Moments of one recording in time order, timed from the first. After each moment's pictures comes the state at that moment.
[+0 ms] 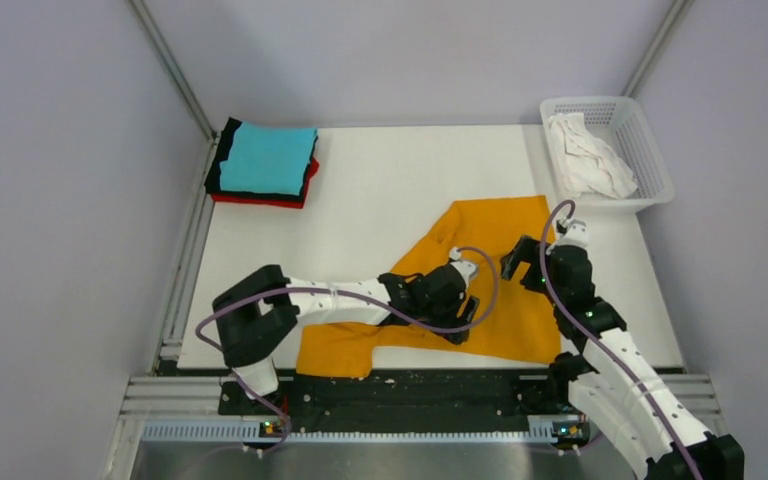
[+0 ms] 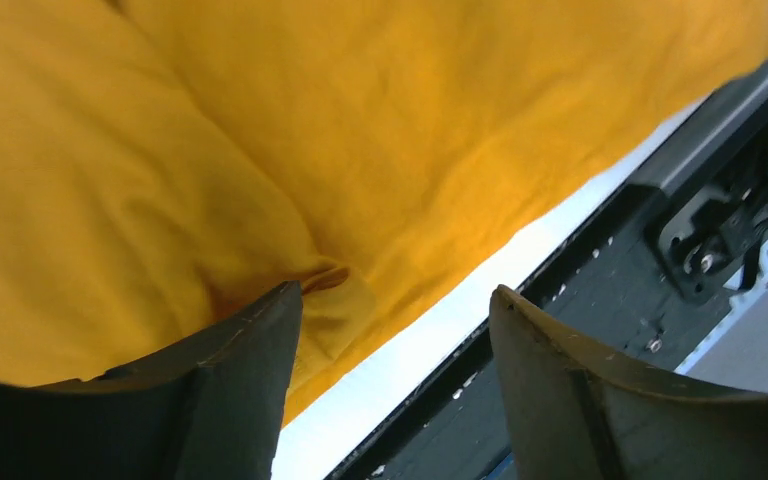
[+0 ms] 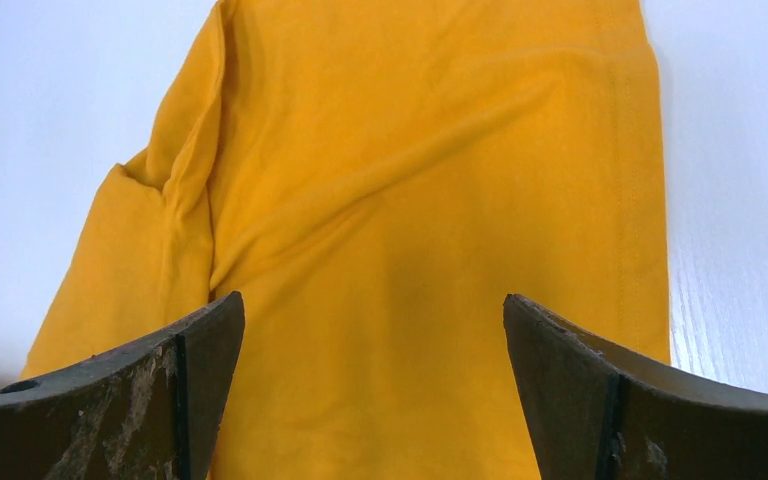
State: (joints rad) left arm -1.16 1.70 1.06 -0.22 0.00 -0.58; right arm 0.27 0.67 0.39 -0.24 0.14 0.48
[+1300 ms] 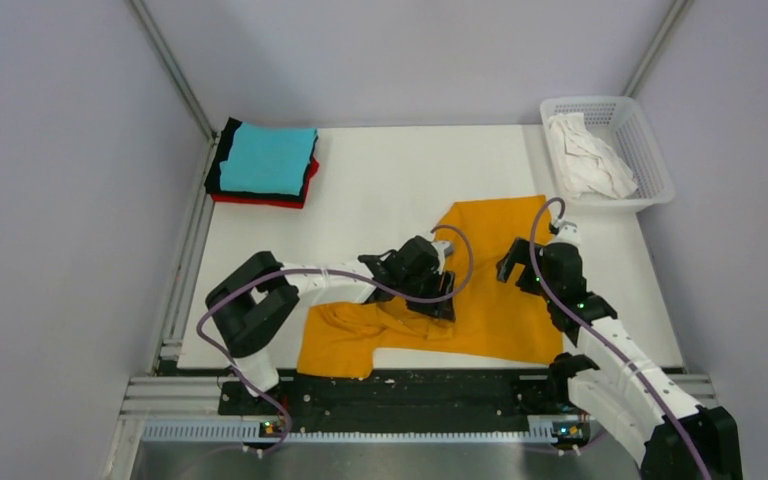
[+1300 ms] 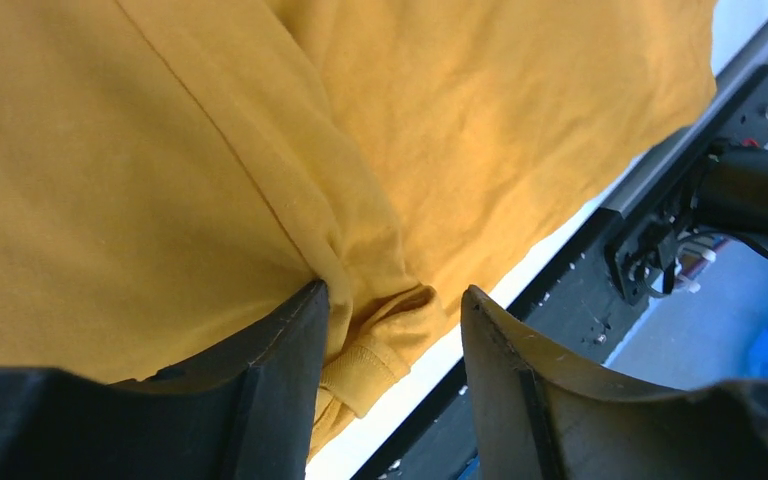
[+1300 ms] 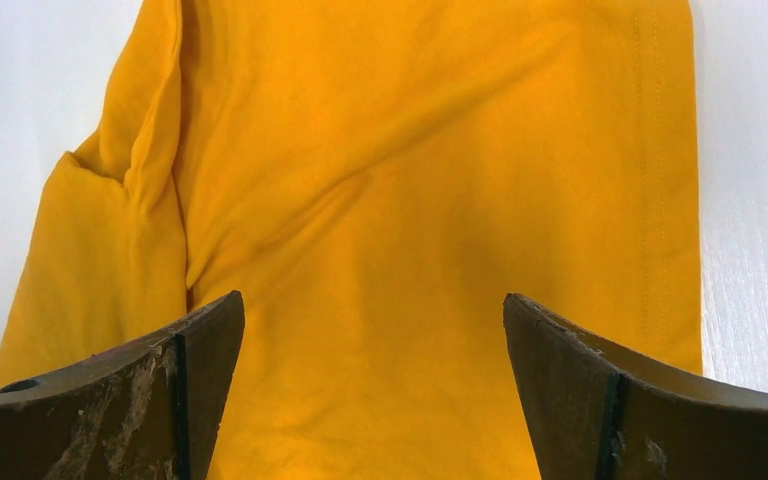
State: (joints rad) left arm -0.97 1.75 1.00 -0.11 0.28 -0.65; right arm 0.27 0.79 0.37 -0.19 0.13 0.50
